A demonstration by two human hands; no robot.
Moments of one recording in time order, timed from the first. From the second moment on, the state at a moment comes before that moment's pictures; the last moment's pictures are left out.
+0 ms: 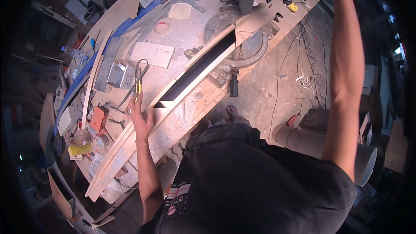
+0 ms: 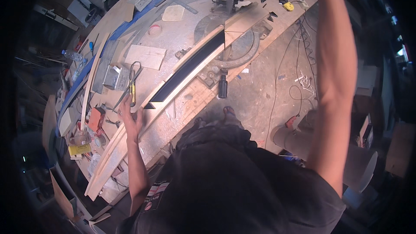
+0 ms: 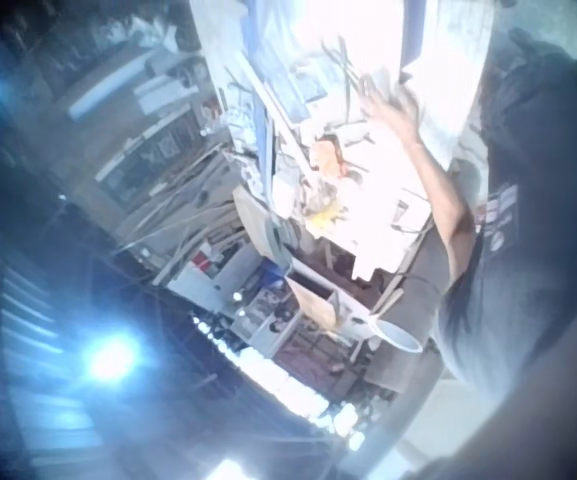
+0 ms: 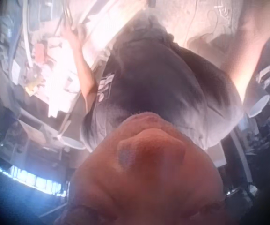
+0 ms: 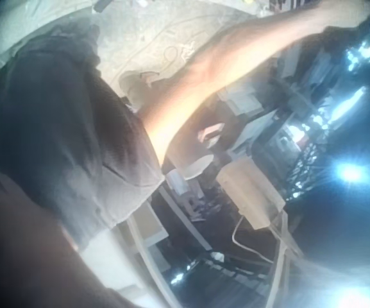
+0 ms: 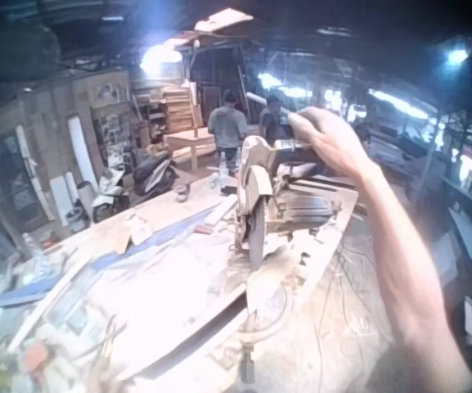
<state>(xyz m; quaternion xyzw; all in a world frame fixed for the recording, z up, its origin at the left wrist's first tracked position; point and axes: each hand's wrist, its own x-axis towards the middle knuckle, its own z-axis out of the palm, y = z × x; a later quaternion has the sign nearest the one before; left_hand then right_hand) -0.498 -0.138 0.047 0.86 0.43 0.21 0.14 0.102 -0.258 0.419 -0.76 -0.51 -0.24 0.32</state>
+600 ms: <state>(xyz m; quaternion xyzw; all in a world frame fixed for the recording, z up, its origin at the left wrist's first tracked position) -0.249 -0.151 -0.002 0.91 0.36 0.15 0.12 0.057 -0.266 0.359 -0.83 -0.49 -0.24 0.13</state>
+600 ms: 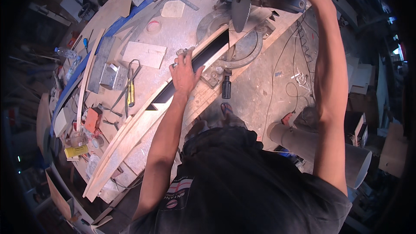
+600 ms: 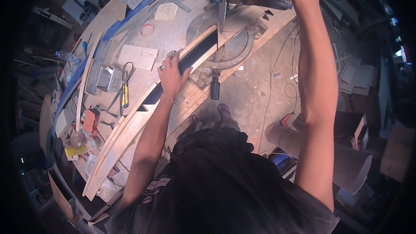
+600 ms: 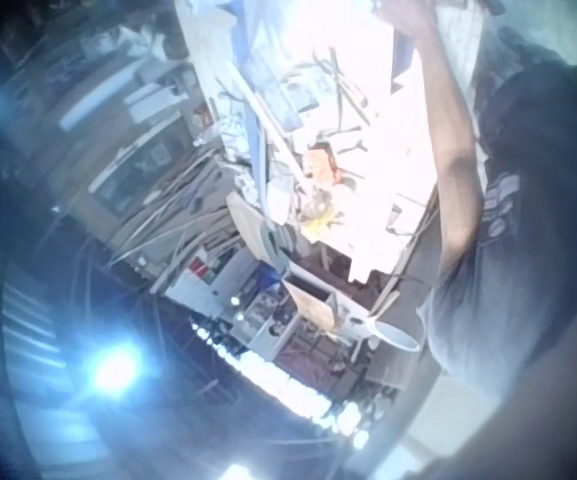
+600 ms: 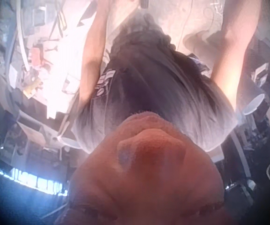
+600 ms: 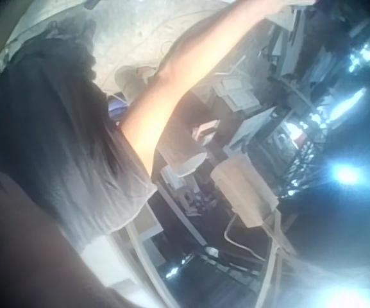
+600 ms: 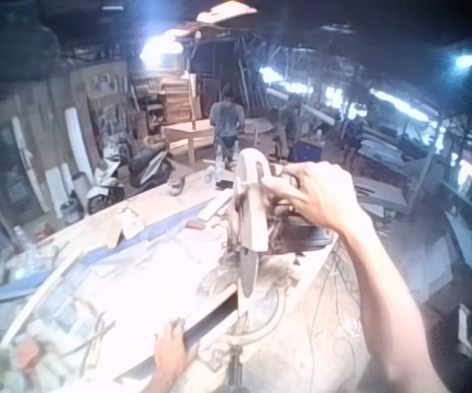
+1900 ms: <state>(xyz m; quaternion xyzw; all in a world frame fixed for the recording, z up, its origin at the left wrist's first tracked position) -0.258 -0.147 -0.010 0.93 0.30 0.18 0.09 -0.021 -0.336 0.210 -0.77 -0.49 -0.37 0.19</state>
